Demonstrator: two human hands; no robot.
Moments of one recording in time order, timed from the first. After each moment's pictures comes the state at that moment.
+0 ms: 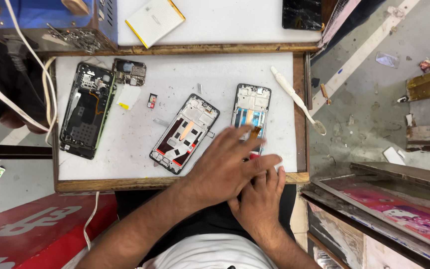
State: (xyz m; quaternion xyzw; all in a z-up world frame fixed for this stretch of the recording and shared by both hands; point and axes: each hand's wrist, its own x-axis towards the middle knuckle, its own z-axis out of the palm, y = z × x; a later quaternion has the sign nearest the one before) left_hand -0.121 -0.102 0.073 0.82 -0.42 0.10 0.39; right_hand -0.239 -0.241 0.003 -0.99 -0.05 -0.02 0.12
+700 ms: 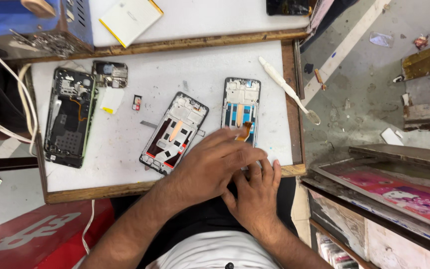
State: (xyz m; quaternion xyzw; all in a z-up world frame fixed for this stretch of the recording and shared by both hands) left_hand -0.110 -0.091 0.071 0.79 -0.43 0.01 0.44; right_hand -0.238 -0.240 0.003 -0.99 -0.05 -0.01 0.12
